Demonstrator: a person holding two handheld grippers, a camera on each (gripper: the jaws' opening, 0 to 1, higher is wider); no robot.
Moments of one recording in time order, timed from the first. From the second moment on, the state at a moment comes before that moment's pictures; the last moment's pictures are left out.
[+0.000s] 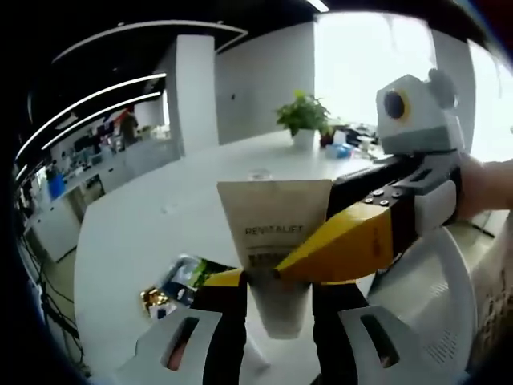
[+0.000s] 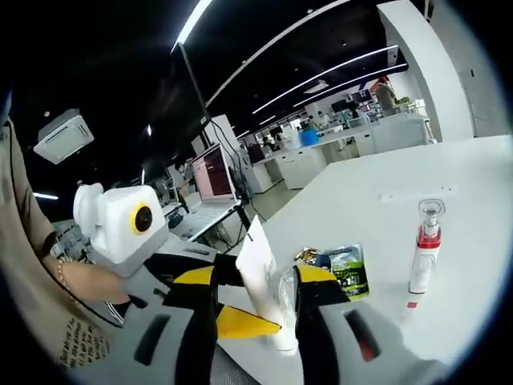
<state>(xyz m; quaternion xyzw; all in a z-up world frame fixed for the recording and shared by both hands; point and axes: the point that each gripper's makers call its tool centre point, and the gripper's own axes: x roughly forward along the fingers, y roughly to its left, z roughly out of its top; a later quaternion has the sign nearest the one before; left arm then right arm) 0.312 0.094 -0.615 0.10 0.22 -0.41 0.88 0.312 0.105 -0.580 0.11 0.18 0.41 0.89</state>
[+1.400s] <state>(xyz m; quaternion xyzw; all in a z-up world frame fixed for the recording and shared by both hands) 0.269 0.057 -0.605 0.08 0.26 -0.58 0.77 0.277 0.078 -0.564 0.01 0.18 0.59 0.79</state>
